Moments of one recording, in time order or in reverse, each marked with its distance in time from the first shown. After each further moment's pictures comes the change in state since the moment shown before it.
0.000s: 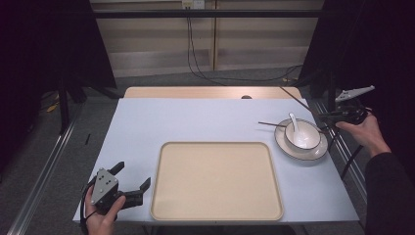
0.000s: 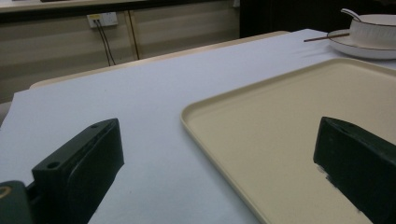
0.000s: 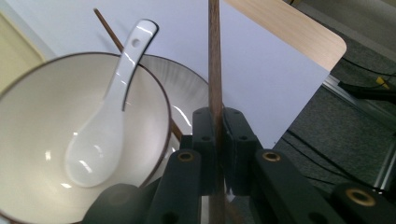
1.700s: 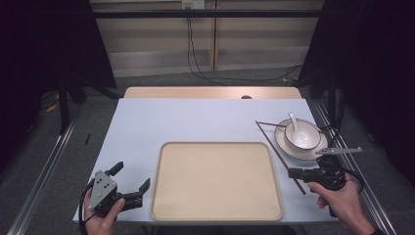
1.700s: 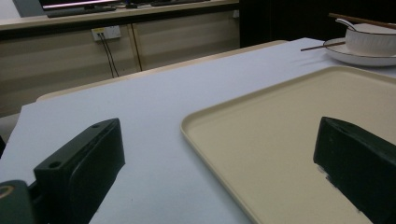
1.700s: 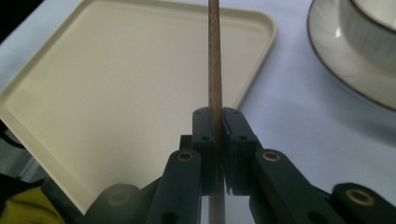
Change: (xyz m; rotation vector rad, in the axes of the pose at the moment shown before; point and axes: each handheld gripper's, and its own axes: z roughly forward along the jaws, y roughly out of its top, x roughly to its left) left arm -0.006 0.001 -0.007 -0.046 0.007 0.012; right arm 0.216 -0.042 -0.027 -0.037 0.176 0.437
